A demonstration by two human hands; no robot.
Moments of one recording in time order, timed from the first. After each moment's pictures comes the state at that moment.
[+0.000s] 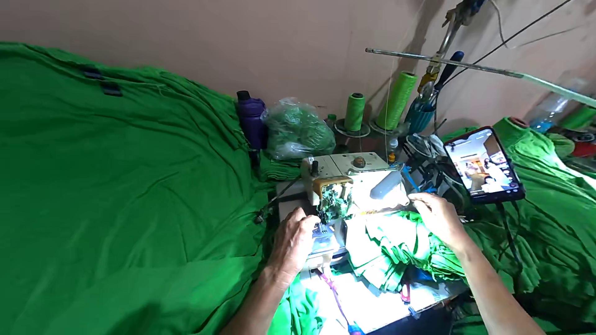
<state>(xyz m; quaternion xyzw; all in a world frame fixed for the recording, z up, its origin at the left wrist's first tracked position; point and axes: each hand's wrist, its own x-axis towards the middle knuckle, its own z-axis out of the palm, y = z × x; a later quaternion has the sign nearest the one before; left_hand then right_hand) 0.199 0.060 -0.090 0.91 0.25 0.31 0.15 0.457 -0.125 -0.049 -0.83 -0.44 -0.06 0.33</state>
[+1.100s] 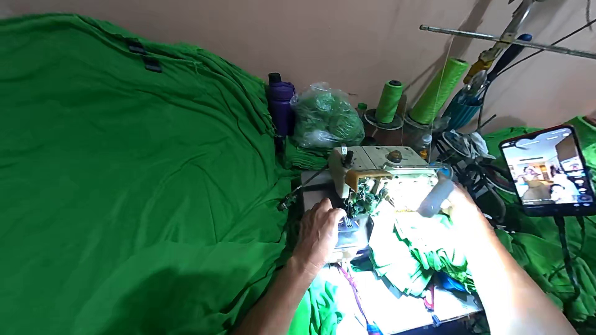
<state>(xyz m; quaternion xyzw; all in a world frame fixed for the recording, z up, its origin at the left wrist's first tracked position) 0.199 0.059 -0.084 0.91 0.27 0.26 0.17 0.480 -0.048 -0.051 -0.78 -0.12 0.12 0.61</state>
